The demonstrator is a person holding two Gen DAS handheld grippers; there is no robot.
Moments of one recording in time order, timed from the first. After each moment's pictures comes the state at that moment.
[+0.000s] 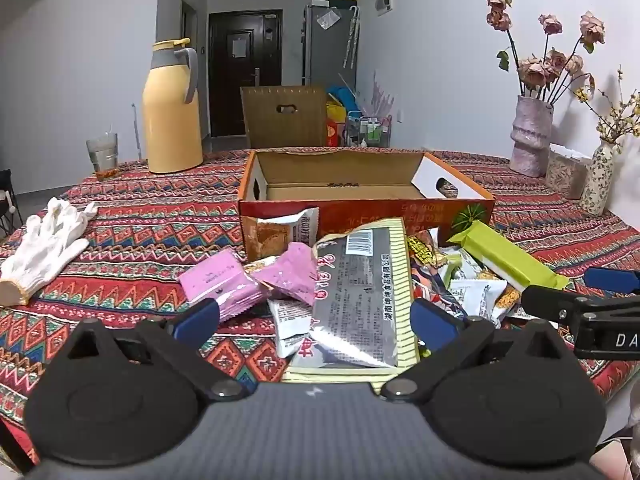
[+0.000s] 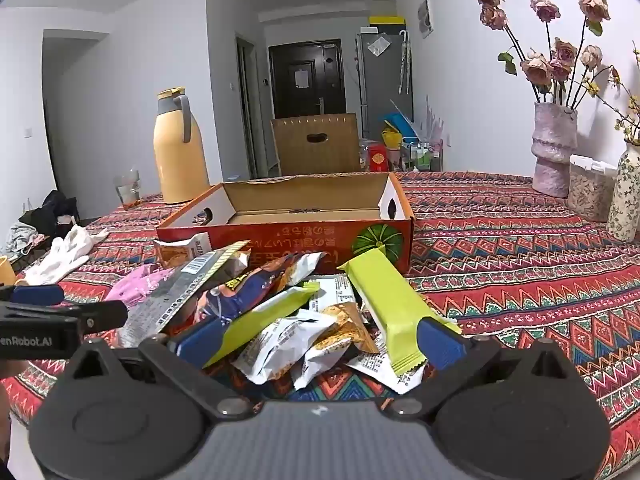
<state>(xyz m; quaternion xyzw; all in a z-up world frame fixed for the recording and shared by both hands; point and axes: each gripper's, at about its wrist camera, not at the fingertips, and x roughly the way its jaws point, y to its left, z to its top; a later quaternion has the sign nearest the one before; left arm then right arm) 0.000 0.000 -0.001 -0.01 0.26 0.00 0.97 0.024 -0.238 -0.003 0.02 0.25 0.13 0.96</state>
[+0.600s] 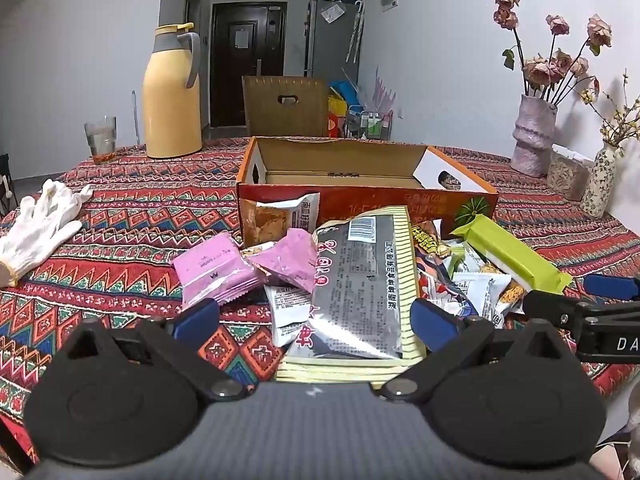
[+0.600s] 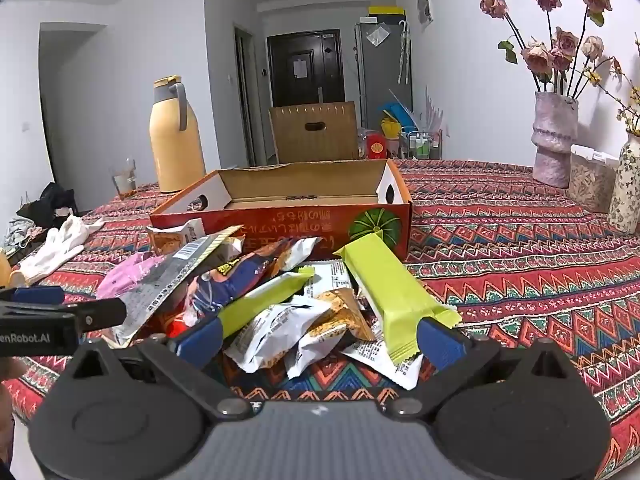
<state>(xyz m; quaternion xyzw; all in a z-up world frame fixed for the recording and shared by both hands) 0.007 0.004 -0.014 -0.02 0.27 0.00 0.96 0.031 -0.241 -0.012 0.02 0.26 0.13 0.96</state>
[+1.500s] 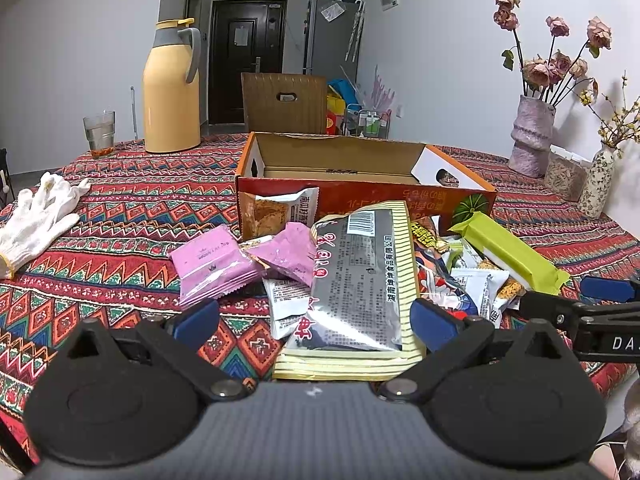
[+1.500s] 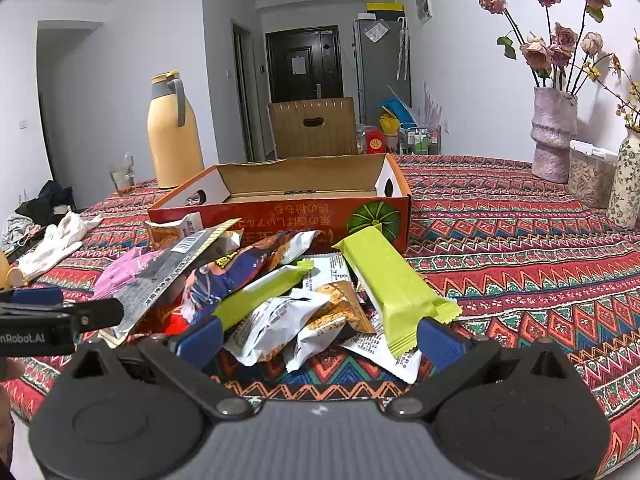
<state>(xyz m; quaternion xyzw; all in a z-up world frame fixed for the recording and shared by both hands) 0.005 0.005 -0.018 -0.03 0.27 -0.01 0.96 0.031 -0.241 -0.015 0.02 0.27 0.13 0.96</state>
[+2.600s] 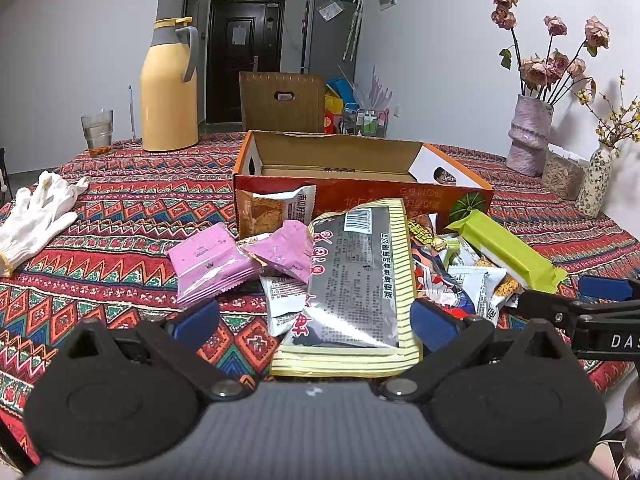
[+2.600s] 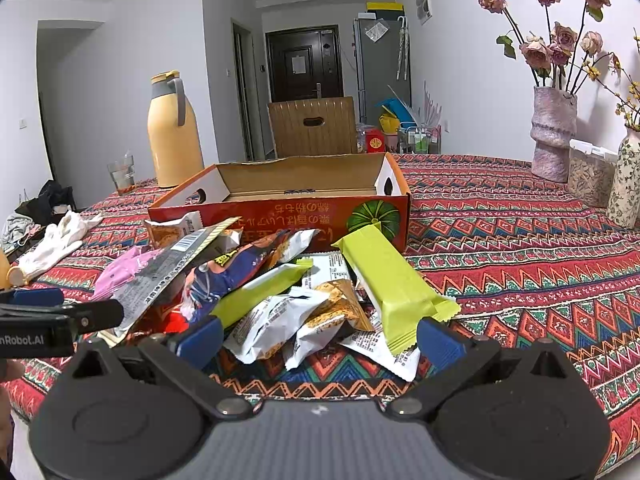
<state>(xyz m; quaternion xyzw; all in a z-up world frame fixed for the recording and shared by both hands) 0.004 0.001 -0.018 -0.03 0.27 -0.01 0.96 0.031 -0.241 -0.015 0.02 0.27 0.13 0.96</state>
